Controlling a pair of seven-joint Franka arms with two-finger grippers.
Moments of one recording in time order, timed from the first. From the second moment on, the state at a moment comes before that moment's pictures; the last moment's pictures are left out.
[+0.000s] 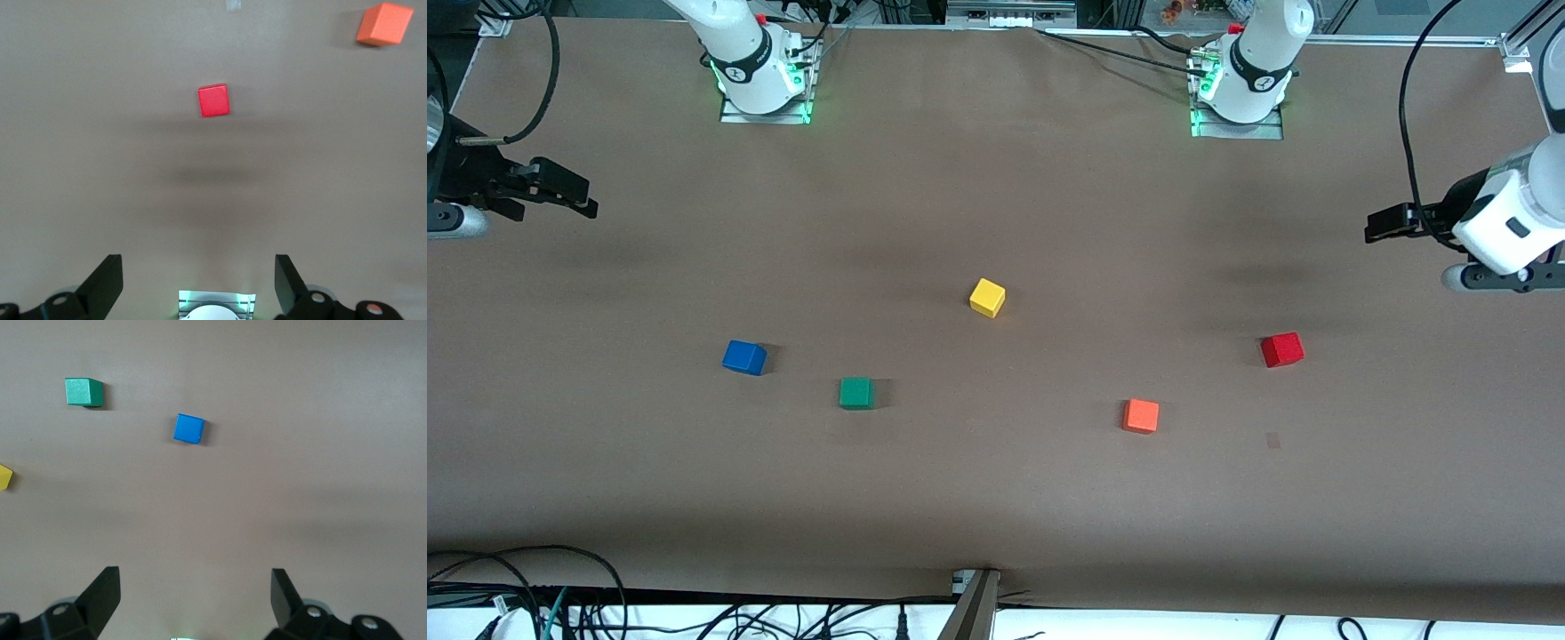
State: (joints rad) left arm 0.05 0.14 -0.04 -1.59 0.01 1.46 -0.03; right arm 0.04 -0.01 -0.07 -1.66 0.04 1.58 -0.06
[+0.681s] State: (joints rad) left arm 0.06 0.26 -0.04 -1.72 0.01 1.74 -0.19; right arm 0.04 0.00 -0.08 -1.66 0.04 1.58 -0.06
